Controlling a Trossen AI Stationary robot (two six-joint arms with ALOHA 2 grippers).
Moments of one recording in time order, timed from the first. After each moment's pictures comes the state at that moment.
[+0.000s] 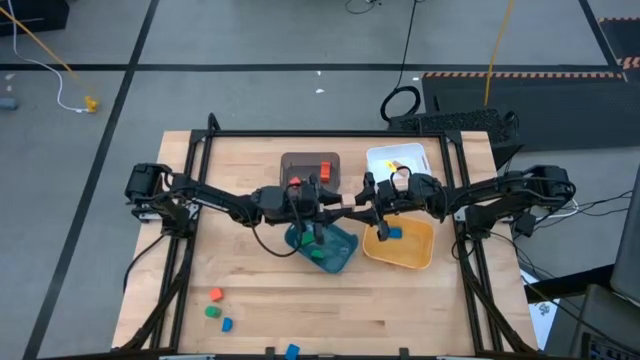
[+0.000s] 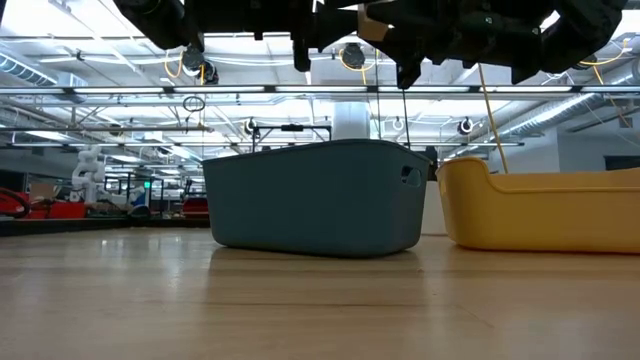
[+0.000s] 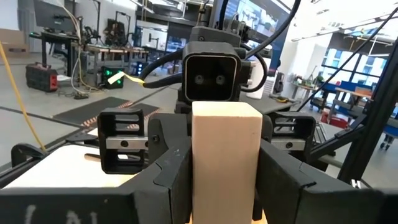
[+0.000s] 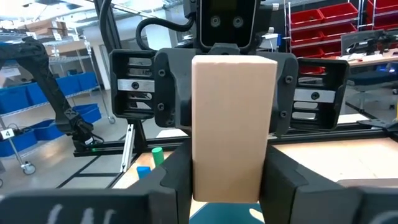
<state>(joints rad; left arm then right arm) -0.07 1.69 0.93 0.89 -0.15 -0.17 -0.06 1.31 0.49 0.90 -0.26 0.19</state>
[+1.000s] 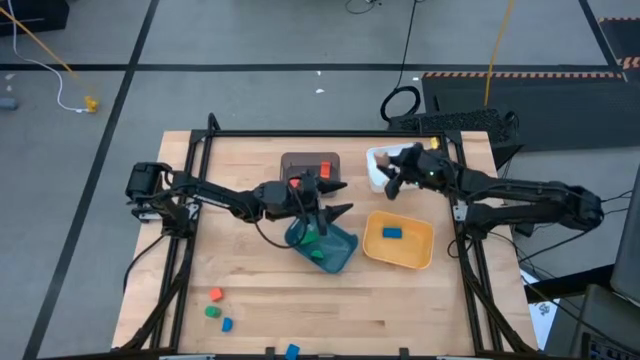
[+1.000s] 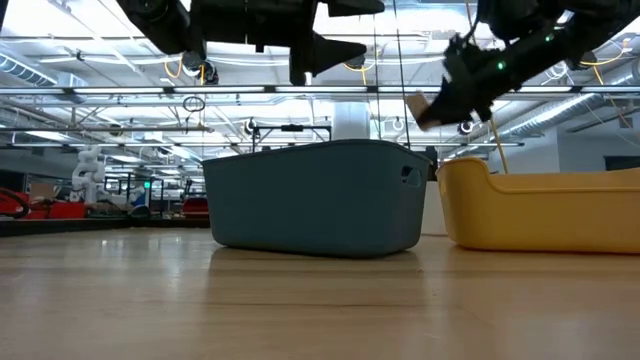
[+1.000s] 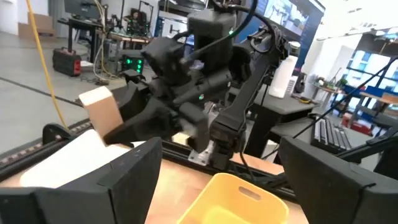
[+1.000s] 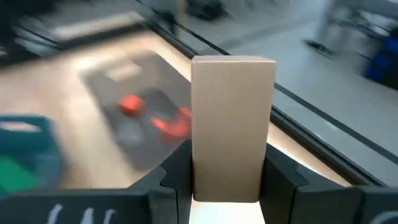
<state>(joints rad) -0.03 1.69 0.93 0.85 -0.19 -0.23 -0.37 0.93 0.49 0.03 0.21 0.12</state>
